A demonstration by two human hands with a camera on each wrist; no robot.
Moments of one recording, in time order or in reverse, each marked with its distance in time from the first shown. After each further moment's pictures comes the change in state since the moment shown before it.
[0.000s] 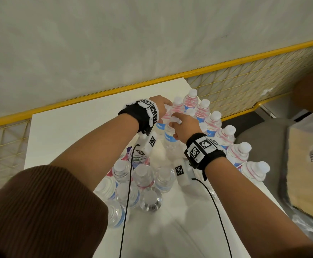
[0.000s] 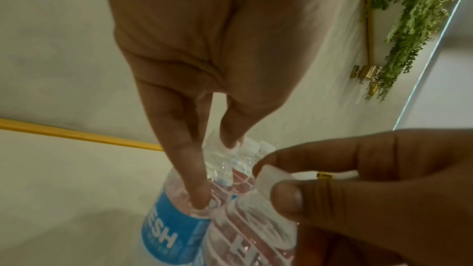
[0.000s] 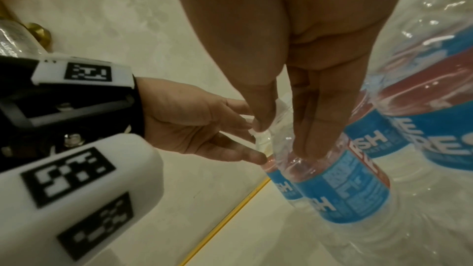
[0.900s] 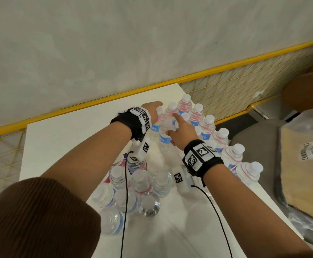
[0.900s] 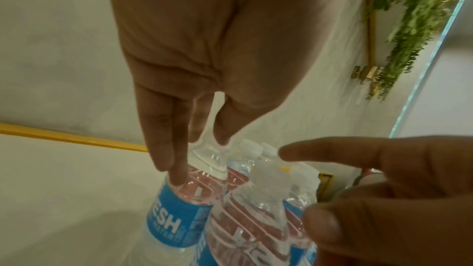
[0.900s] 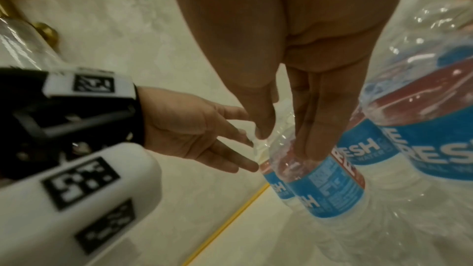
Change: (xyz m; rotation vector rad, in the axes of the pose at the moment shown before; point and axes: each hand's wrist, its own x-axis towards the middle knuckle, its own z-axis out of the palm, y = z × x) left_hand 0.001 -0.006 -0.002 0.080 0.027 -0.016; right_hand -0.006 0.007 0.000 -0.081 0.076 -0.017
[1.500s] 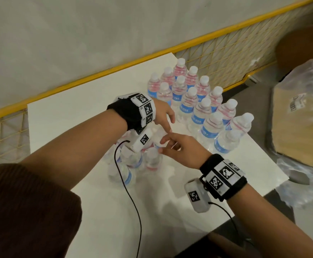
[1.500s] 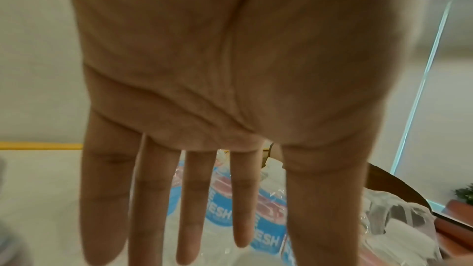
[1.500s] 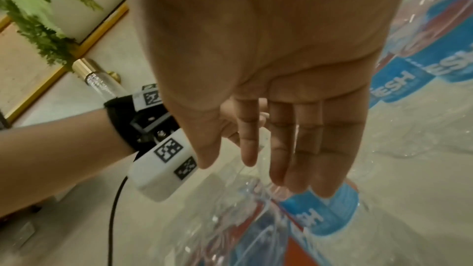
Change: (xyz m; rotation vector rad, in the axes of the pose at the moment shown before) left_hand -0.092 0.027 0.040 0.361 -0.522 0.219; right_hand -0.158 0.038 0.017 0.008 -0.314 -0.125
